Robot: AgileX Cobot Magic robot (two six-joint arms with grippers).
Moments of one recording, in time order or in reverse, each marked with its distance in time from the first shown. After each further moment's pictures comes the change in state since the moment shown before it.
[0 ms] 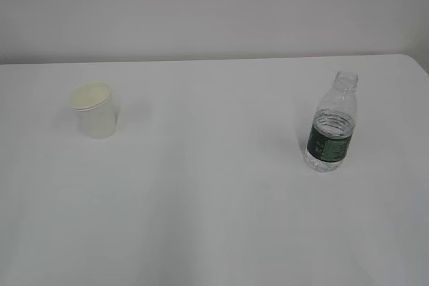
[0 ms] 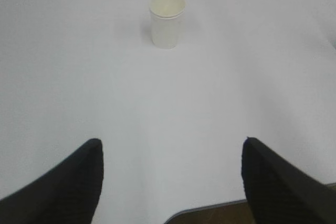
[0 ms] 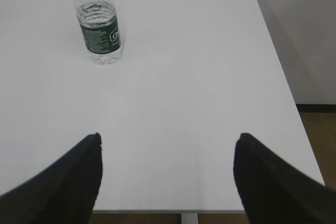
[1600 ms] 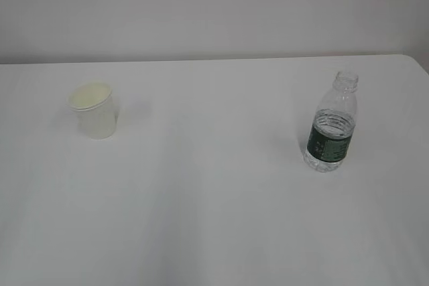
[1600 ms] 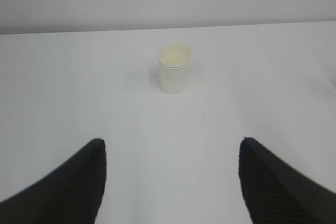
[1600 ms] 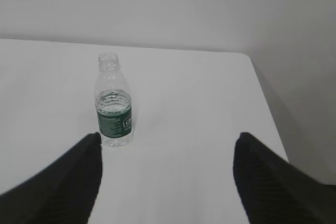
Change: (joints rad) left arm 0.000 0.099 -0.039 -0.001 -0.172 0.023; right arm 0.000 0.135 -0.037 0.039 -0.333 -0.060
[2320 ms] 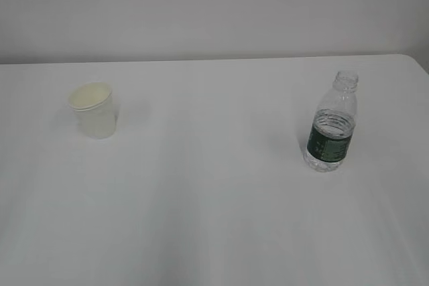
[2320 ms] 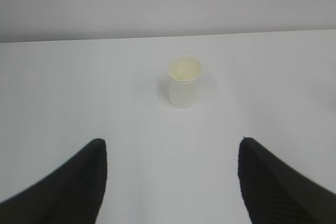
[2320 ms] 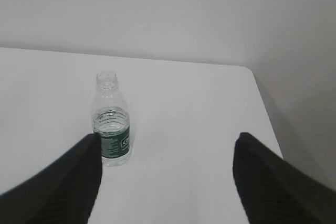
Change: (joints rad) left arm 0.000 0.170 0.000 0.000 -0.167 0.021; right arm 0.000 0.144 0.000 0.000 -0.163 -0.012
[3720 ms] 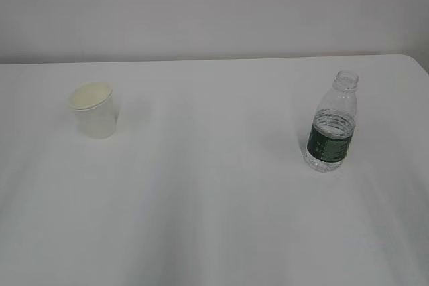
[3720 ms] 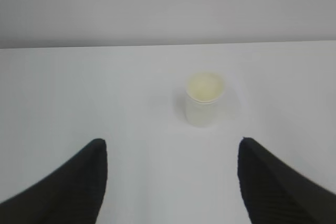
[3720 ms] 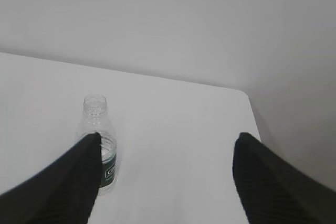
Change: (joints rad) left arm 0.000 0.243 0.000 0.019 -0.236 0.001; right arm 0.000 0.189 0.000 -0.025 -0.216 -0.048
